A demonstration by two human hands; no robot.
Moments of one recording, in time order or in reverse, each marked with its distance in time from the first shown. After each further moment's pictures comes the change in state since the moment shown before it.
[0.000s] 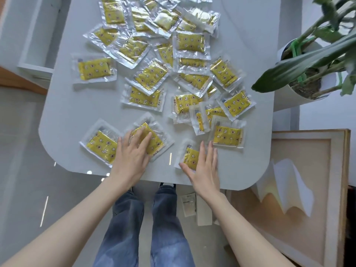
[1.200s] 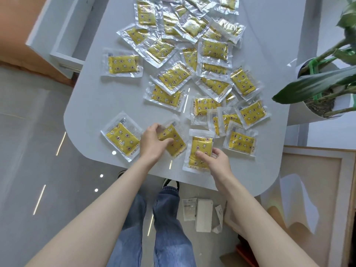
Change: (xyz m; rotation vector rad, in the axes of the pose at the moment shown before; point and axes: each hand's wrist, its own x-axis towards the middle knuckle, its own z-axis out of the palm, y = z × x) left_hand 0.028 0.013 -0.006 -0.896 0.119 -0.496; right_hand 0.012 -0.035 -0.033 0.951 -0.116 0.329
